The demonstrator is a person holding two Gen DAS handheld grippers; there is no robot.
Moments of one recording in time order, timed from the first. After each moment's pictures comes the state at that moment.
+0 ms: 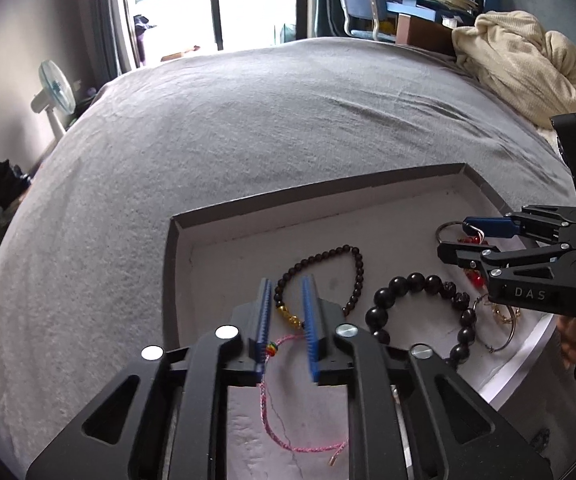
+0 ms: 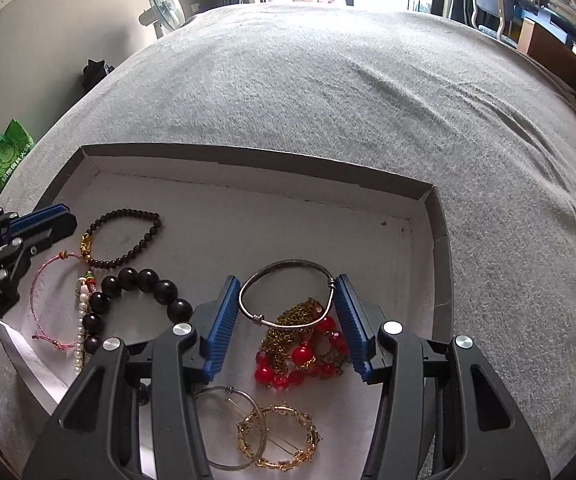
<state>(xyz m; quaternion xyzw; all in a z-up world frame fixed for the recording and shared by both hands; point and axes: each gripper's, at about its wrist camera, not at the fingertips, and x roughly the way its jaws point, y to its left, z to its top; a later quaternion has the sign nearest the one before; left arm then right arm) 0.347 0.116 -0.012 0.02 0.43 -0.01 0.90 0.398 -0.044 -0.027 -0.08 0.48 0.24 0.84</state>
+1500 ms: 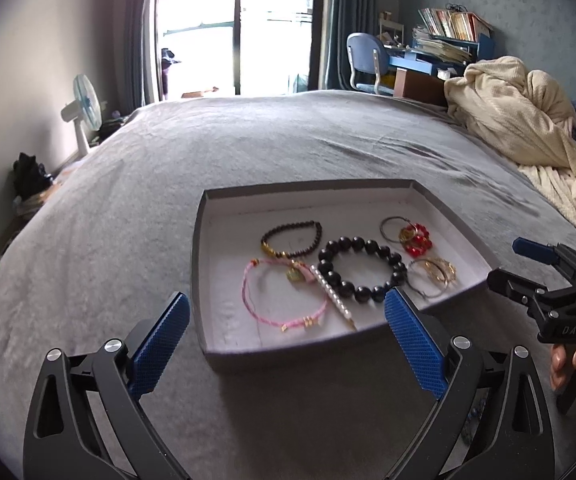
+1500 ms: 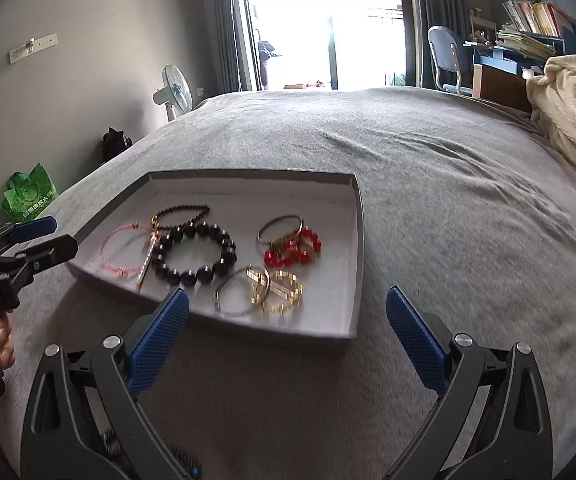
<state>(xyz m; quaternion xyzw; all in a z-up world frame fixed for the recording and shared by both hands) 0.225 0.096 0.009 -0.02 0.33 0.01 0.94 0.261 -0.129 -0.001 -0.02 0.33 0.24 0.91</state>
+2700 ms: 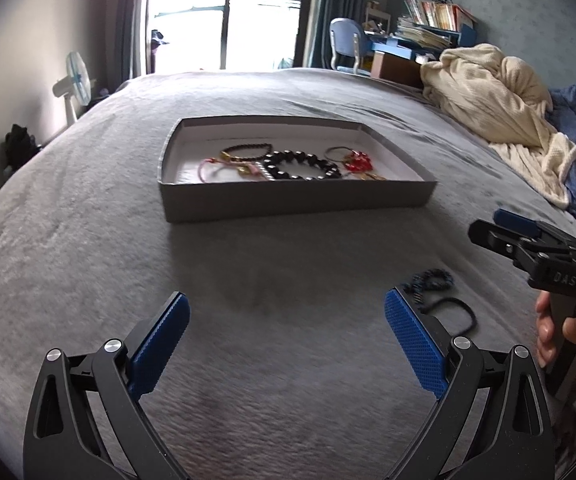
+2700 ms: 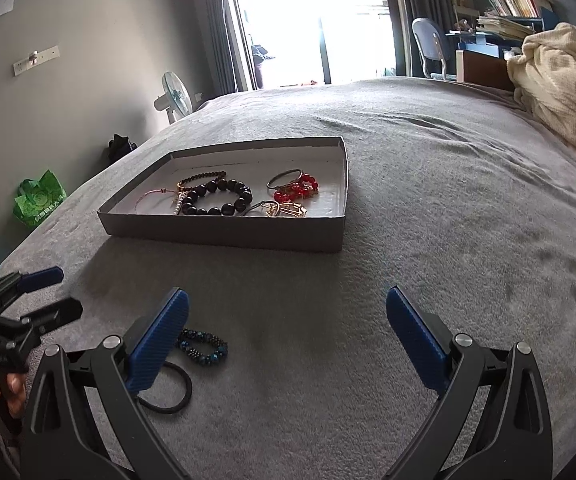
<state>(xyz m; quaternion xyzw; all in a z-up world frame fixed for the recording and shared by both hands) 0.128 0.047 -0.025 -0.04 0.36 -0.02 0.93 0.185 -0.164 -0.010 0.02 0.34 0.24 0.91</state>
